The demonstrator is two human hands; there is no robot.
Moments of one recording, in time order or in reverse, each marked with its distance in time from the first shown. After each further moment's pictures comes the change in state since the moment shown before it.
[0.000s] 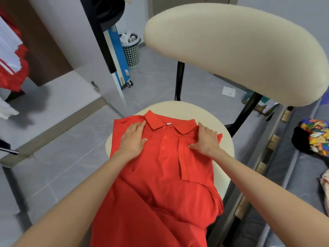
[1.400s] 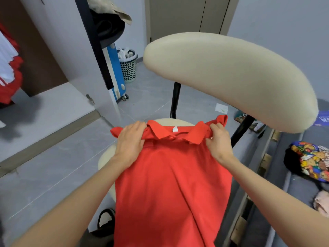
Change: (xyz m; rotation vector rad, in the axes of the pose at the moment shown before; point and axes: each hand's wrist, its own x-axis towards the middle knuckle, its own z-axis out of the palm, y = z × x) left_hand 0.023 0.022 -0.041 0.070 0.400 0.311; right_hand 0.016 0.016 -0.060 0.291 0.532 -0.199
